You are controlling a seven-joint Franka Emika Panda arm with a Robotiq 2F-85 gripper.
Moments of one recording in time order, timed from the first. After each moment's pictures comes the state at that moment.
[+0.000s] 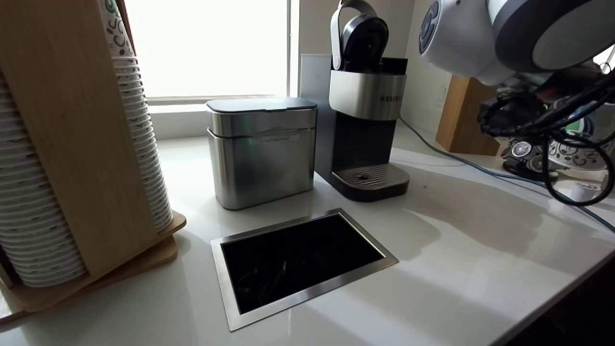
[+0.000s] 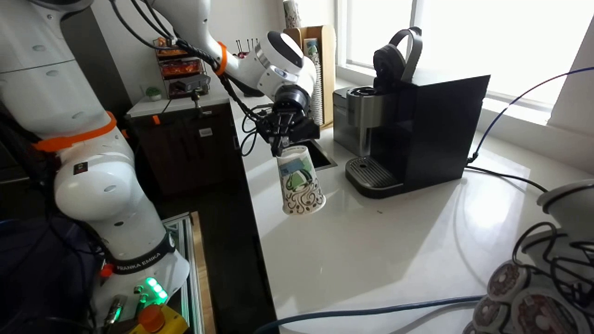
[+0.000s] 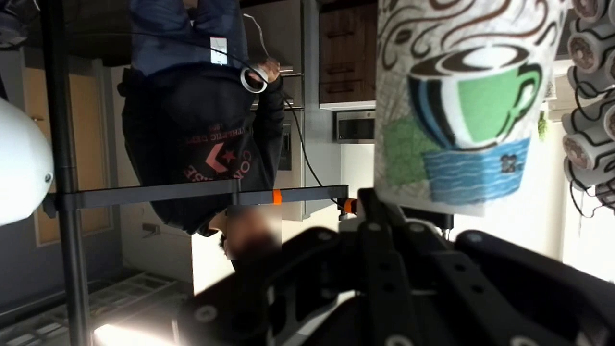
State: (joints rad) arm 0.12 -0.06 0.07 -2.27 -0.85 1.15 2.51
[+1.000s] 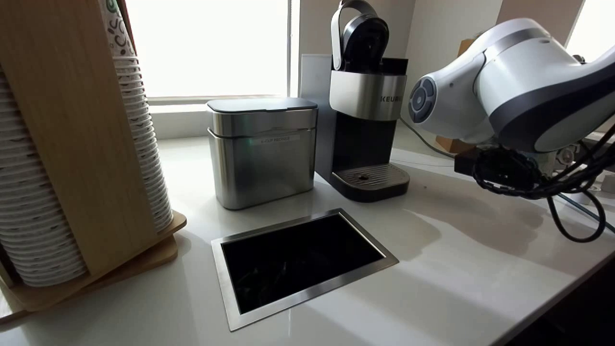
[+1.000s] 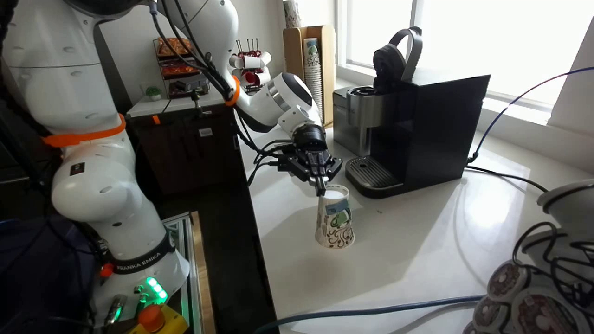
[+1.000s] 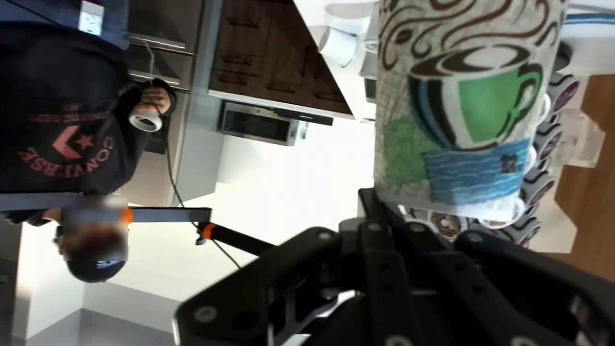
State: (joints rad) arm 0.08 0.09 0.06 -2.35 -1.08 1.46 2.37
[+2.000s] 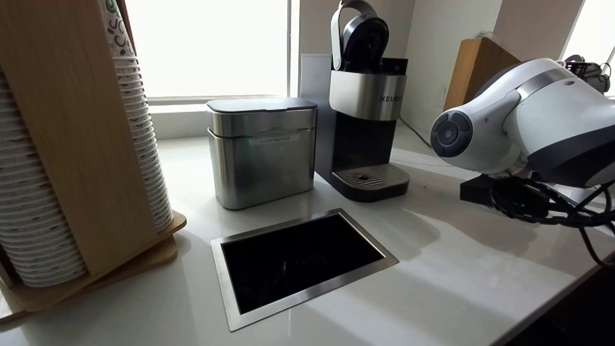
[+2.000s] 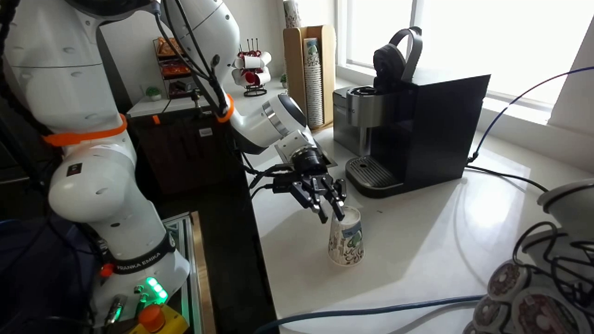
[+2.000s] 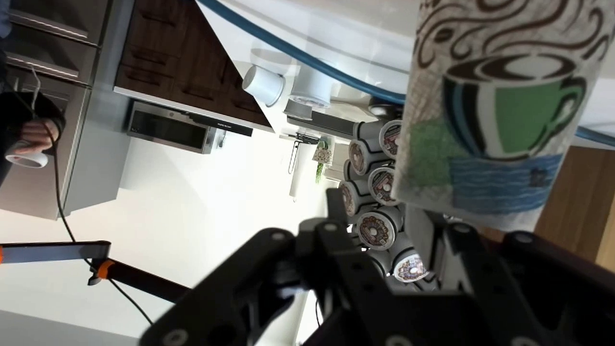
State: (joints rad) arm 0.04 0.10 0.04 -2.48 -1.25 1.71 2.36
